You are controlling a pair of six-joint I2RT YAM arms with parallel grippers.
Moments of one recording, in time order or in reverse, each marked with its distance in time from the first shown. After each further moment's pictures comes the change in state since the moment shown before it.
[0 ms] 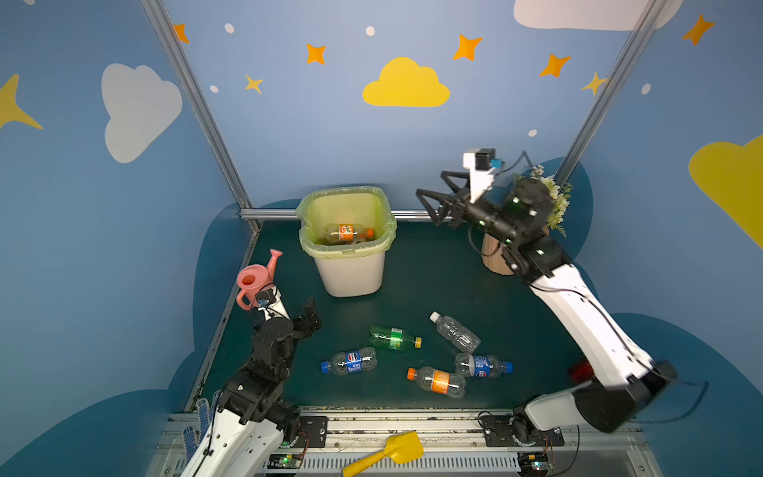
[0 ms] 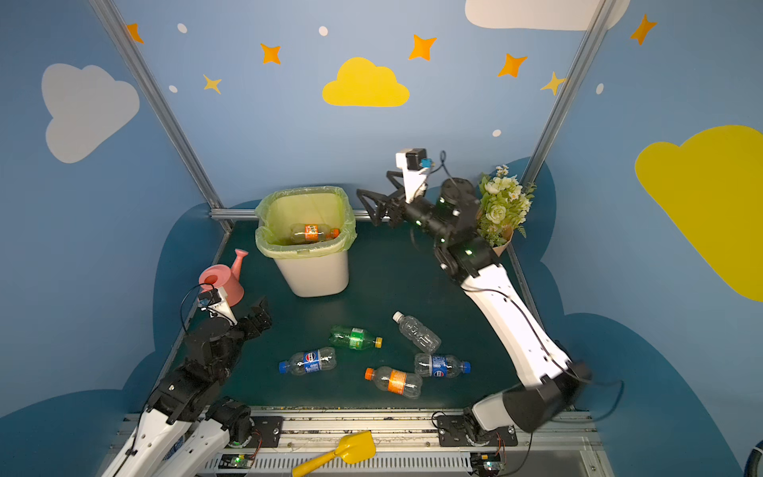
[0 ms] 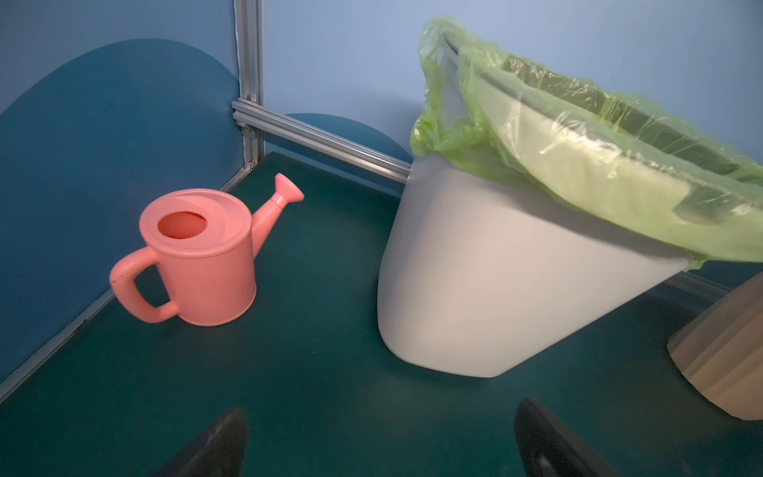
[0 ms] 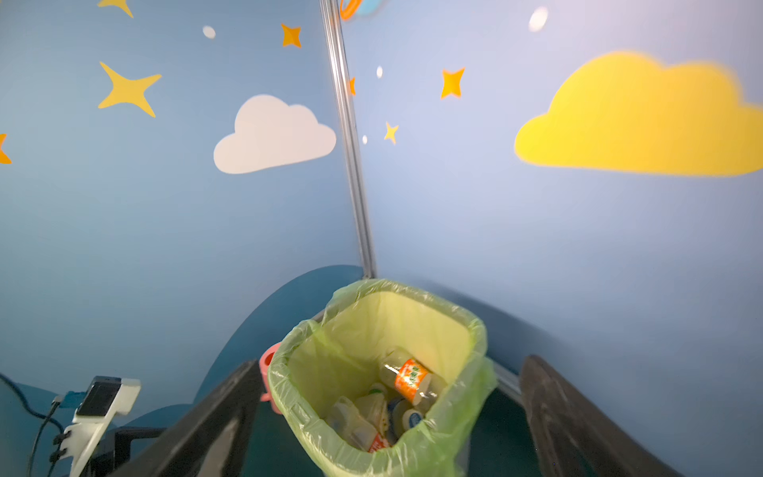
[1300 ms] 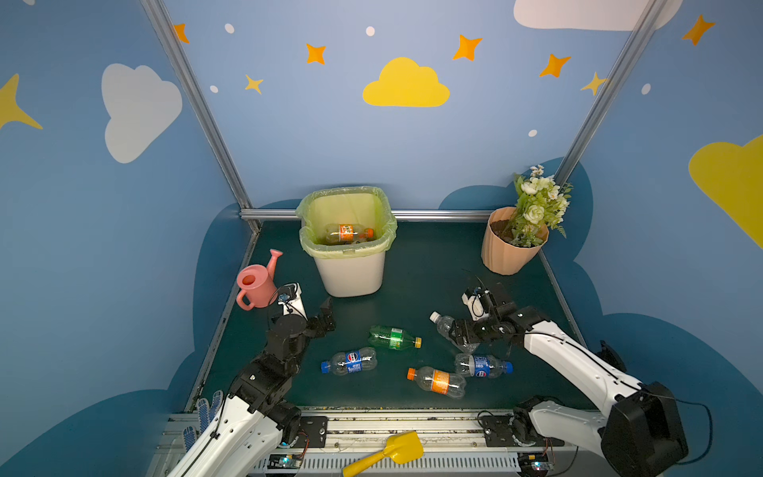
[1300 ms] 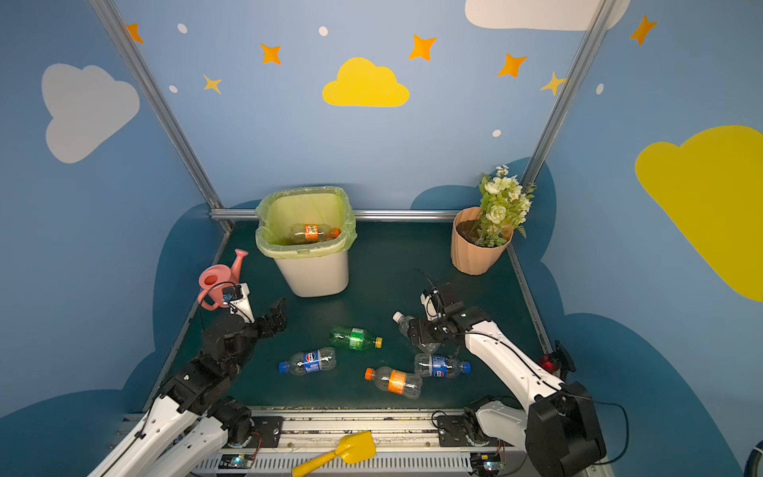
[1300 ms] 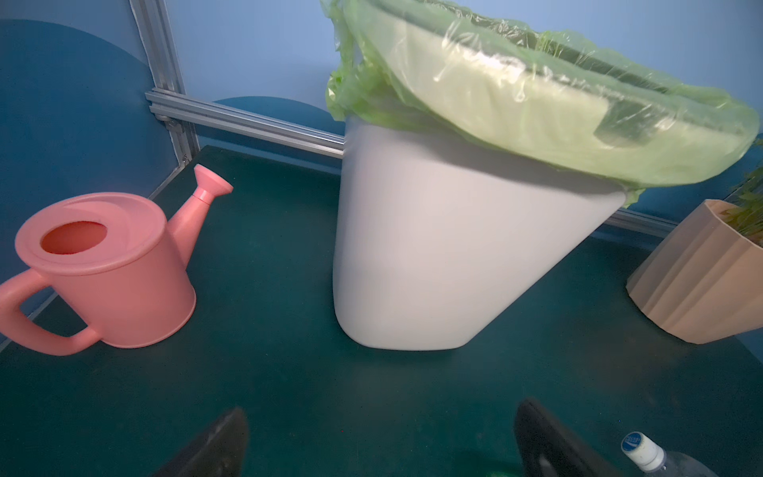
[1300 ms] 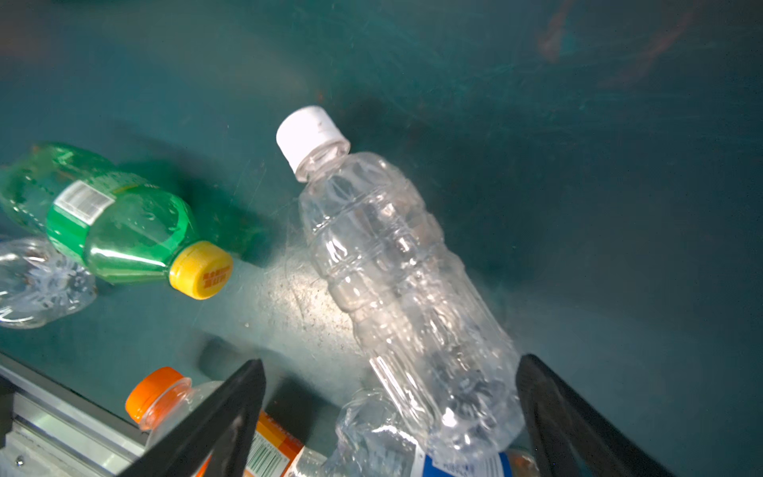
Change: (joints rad) left arm -0.105 0.069 -0.045 0.112 0.026 0.051; right arm -0.052 -0.167 -0.851 -0.617 0.224 0.118
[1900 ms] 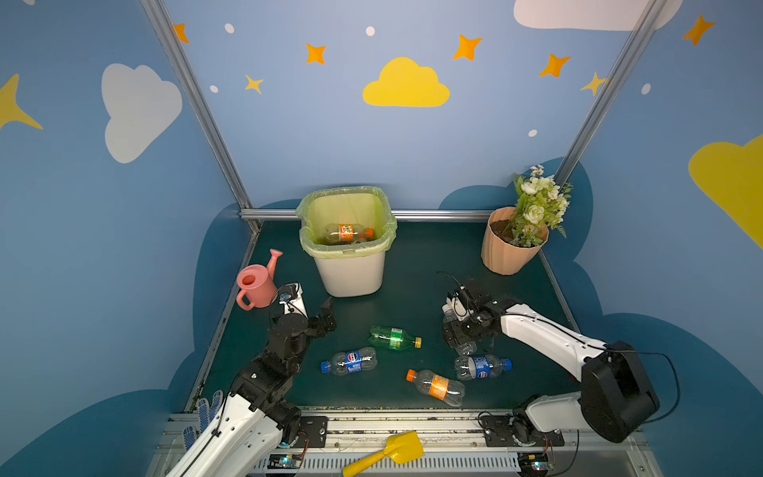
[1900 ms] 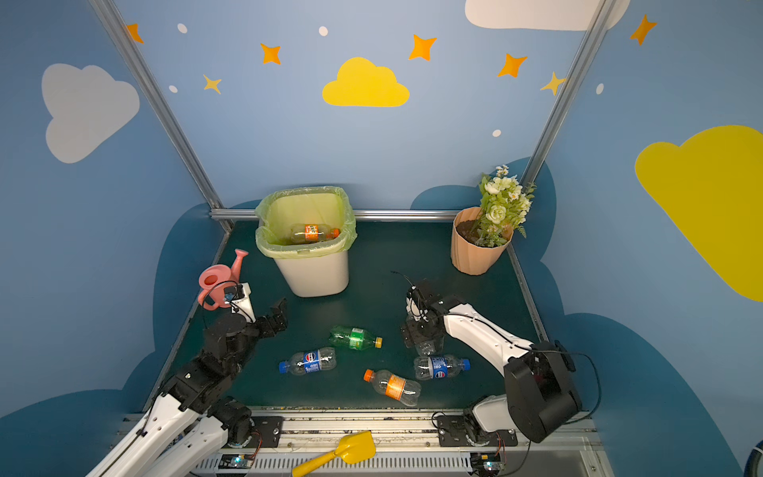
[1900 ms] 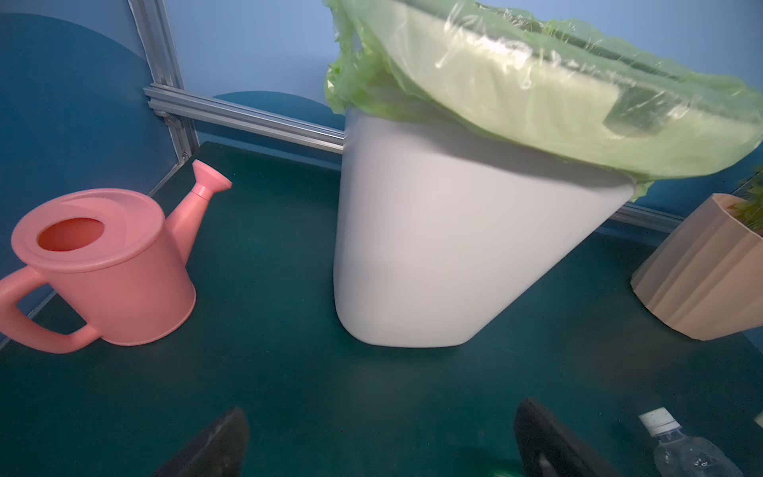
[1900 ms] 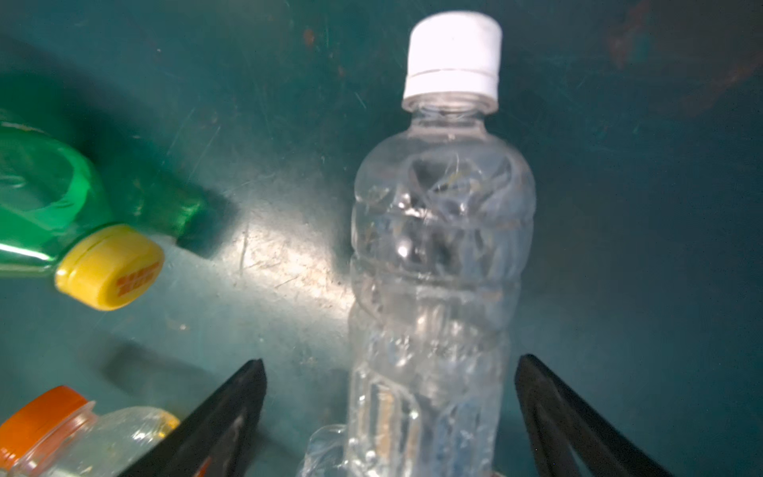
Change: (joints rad) left arm 0.000 0.011 0.000 0.000 0.000 0.000; right arm 0.093 0.228 0.126 -0.061 0.139 -0.108
